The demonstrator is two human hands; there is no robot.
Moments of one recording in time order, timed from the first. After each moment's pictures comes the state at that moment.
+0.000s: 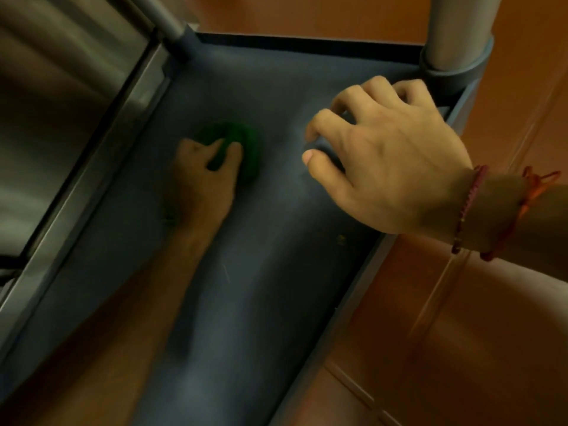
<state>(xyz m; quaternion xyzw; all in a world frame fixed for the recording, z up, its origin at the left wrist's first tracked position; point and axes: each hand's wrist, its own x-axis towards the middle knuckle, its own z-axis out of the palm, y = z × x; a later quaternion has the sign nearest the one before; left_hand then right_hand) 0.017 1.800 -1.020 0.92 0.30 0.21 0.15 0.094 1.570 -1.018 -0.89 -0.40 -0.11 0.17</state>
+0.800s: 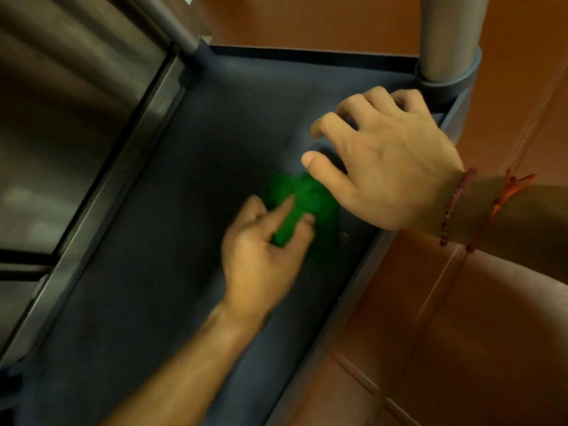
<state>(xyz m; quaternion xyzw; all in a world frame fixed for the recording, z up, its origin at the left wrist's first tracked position) -0.048 1.705 -1.015 0.95 0.17 0.18 0.20 0.093 1.571 -1.016 -0.89 -0.39 -0.10 0.20</state>
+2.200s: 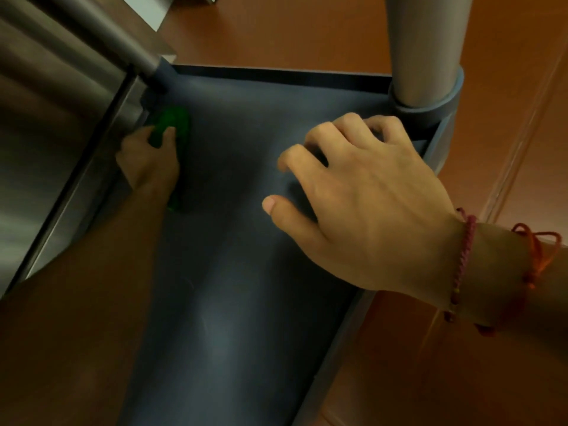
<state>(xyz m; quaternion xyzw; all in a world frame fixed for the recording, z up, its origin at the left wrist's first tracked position) 0.103 1.886 -1.013 0.90 0.38 0.20 0.06 0.092 1.567 -1.002 -0.90 -0.37 0.03 0.21</state>
